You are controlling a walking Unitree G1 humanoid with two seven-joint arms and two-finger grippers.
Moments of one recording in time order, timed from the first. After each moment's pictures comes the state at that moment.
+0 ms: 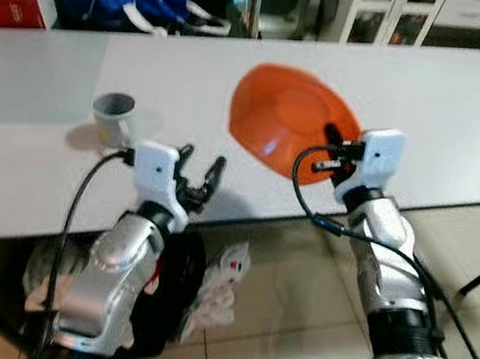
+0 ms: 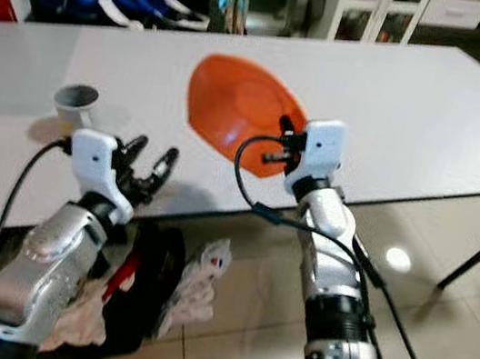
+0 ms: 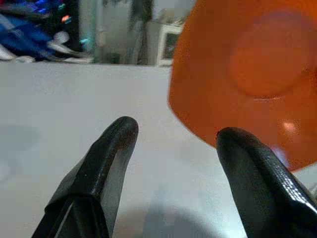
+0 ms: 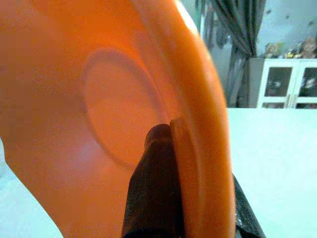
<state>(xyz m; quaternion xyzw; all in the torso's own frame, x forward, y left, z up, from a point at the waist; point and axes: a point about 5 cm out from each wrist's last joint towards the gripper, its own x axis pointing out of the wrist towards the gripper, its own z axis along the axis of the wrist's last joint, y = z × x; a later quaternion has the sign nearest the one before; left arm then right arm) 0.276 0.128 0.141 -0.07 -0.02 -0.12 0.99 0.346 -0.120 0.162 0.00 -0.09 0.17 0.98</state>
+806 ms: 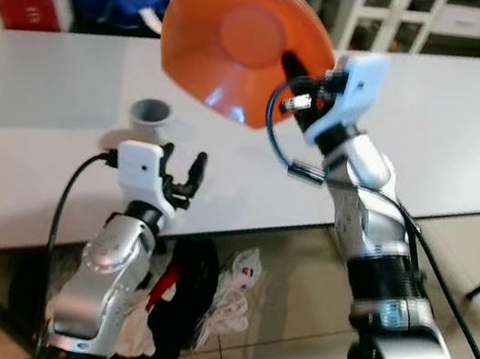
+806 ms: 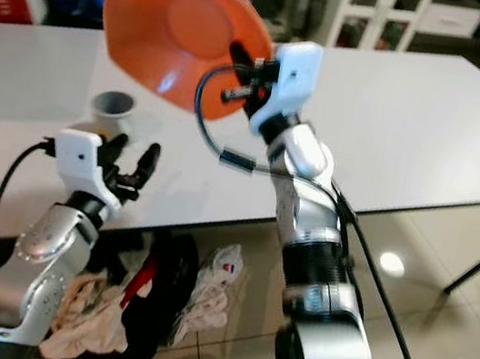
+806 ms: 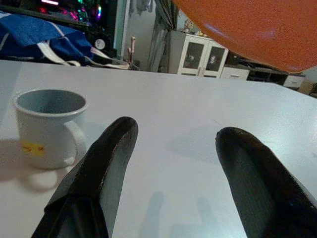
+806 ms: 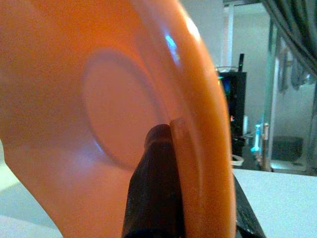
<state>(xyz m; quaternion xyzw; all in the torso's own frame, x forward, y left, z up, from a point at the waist) 0.275 0.129 0.139 -0.08 -0.02 -0.09 0.99 0.372 -0.076 0.235 0.07 -0.15 0.28 0.95</state>
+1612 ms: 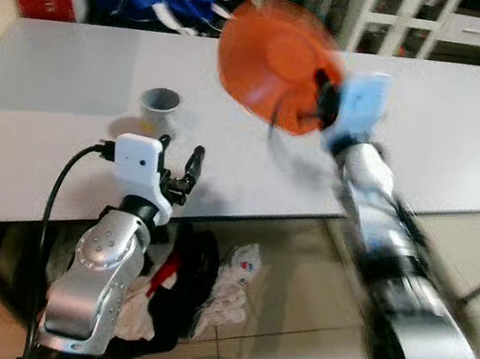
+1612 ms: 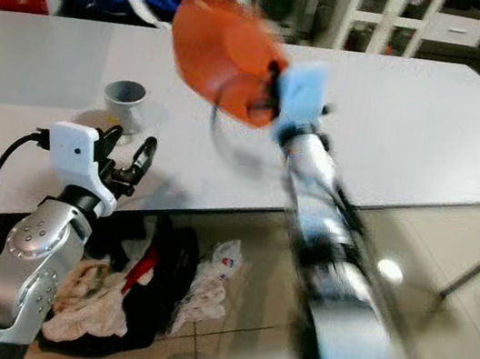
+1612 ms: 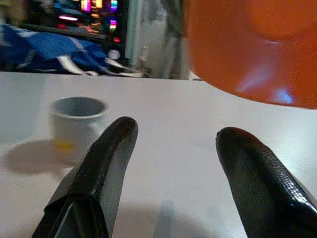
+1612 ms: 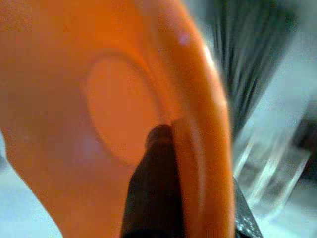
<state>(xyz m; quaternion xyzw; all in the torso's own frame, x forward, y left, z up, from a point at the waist) 0.271 0.140 0.150 -0.04 -0.03 -0.08 1.00 0.358 -0.119 0.197 -0.24 -0.24 0.12 0.93</state>
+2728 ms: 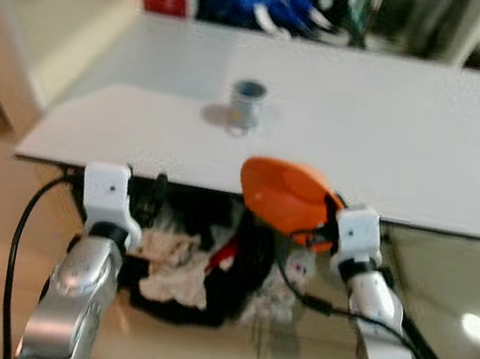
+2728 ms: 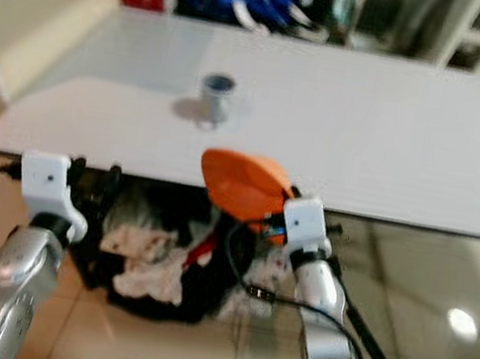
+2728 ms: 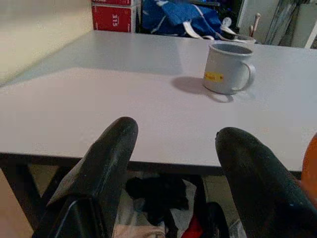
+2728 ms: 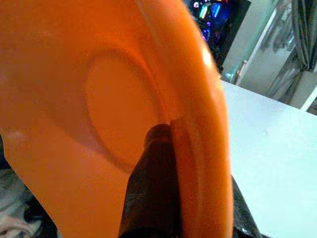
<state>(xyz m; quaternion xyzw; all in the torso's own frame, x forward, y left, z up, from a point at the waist) 0.257 0.166 0.117 -0.02 0.03 -0.01 1.00 0.289 -0.149 0.087 -0.15 -0.04 0.10 0.98</state>
